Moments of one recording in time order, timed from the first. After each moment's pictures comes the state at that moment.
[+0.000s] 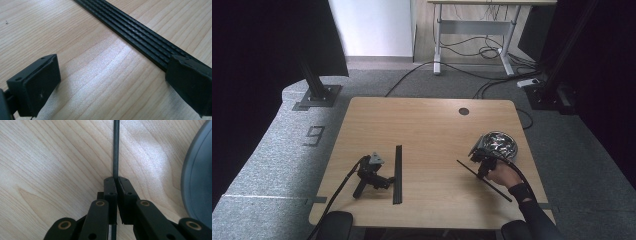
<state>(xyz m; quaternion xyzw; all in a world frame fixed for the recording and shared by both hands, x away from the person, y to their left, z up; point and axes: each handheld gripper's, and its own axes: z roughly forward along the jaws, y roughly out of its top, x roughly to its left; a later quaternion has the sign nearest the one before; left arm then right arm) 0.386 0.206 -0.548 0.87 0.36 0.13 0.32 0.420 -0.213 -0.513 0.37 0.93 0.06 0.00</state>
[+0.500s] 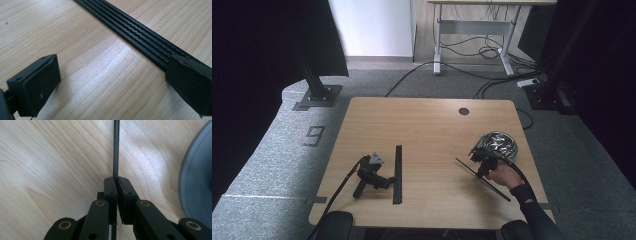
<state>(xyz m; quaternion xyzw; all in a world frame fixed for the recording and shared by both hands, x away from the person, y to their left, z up) 0.386 0.206 -0.548 0.87 0.36 0.13 0.32 0.415 -0.212 -0.501 0.36 0.93 0.08 0.01</state>
